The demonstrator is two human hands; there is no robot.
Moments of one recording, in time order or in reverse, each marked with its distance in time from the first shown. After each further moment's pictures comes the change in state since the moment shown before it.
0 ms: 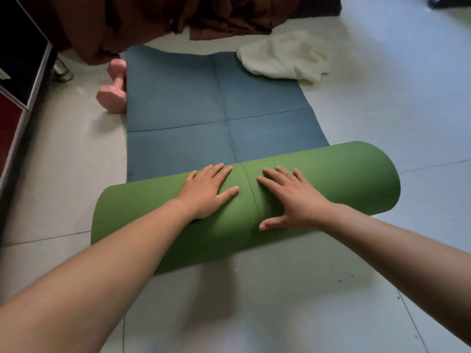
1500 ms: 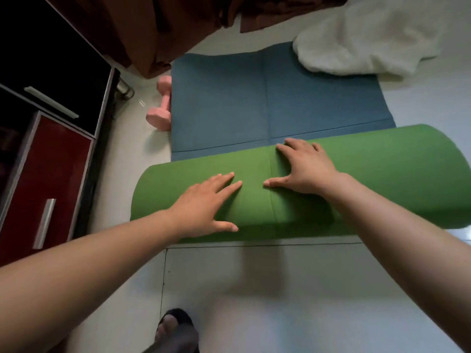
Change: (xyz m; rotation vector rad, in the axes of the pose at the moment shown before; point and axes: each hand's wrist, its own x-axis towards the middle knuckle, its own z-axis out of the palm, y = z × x) left_hand 0.040 -0.030 -0.086 0.258 -0.263 -0.048; right_hand 0.182 0.058 -0.054 0.224 0.070 0.014
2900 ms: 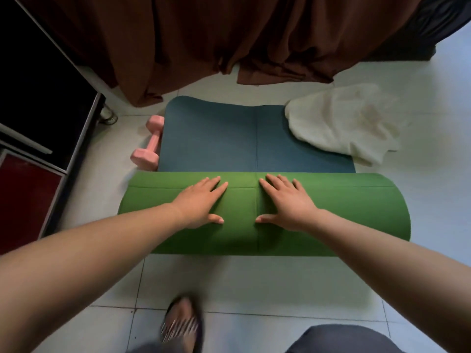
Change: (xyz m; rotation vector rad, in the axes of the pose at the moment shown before) left_hand 0.107 -0.079 -0.080 -0.131 0.002 -0.086; right_hand 0.084 -0.003 -0.067 -0.189 -0.160 -0.092
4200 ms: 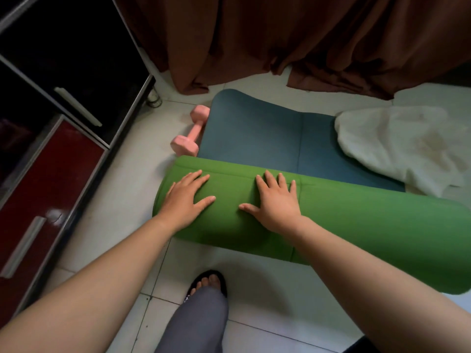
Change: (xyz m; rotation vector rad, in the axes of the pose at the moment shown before) left_hand -0.037 -0.087 0.067 -0.531 0.506 -0.365; right_hand 0.066 -0.096 0.017 0.001 0.087 0.007
